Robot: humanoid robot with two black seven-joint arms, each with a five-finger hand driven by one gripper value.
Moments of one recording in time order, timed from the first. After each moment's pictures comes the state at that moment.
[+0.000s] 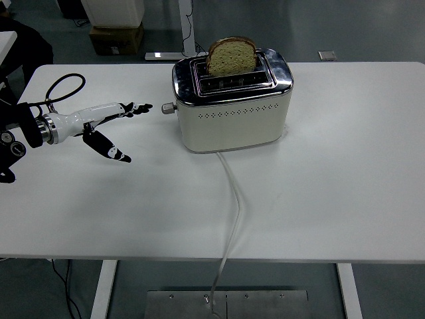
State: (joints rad) left arm -0.89 0.63 -0.45 -0.96 1.23 -0.32 -0.36; right arm -0.01 0.00 0.42 0.14 -0.35 0.07 0.14
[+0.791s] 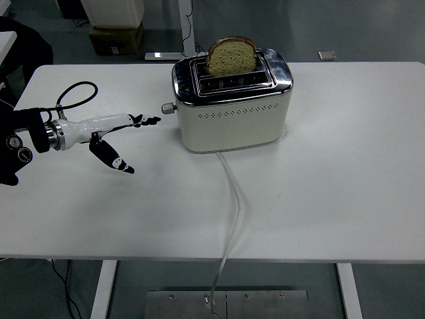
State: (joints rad) left arm -0.90 0.63 -0.41 -1.00 1.28 -0.33 -0.36; right arm -0.01 0.00 0.42 0.14 -0.35 0.07 0.14
